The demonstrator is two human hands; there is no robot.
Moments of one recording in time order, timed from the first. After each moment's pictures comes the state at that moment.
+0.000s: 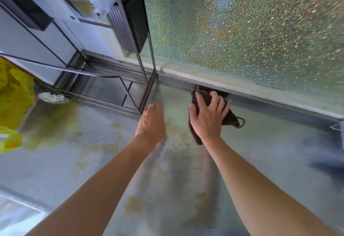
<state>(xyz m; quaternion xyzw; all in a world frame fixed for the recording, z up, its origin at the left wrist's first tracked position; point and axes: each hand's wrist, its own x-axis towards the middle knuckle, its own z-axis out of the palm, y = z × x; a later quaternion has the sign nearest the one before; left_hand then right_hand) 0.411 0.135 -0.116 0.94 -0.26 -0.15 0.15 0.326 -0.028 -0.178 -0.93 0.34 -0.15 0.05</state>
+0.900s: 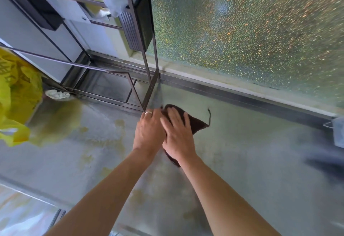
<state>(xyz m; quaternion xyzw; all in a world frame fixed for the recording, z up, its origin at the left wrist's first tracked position) 0.376 0.163 -0.102 0.94 -0.25 -0.05 0.22 0.307 0.074 -0.170 -0.98 0.13 -0.06 0.13</state>
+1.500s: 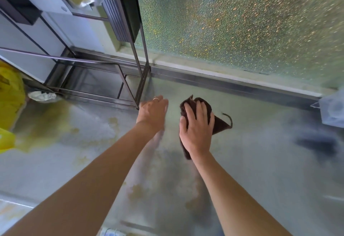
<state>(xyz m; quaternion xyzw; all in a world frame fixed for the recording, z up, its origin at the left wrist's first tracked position) 0.414 0.131 -0.120 0.91 -0.40 -0.14 -0.01 0.270 0.046 -0.172 -0.92 0.37 -0.11 0.10</state>
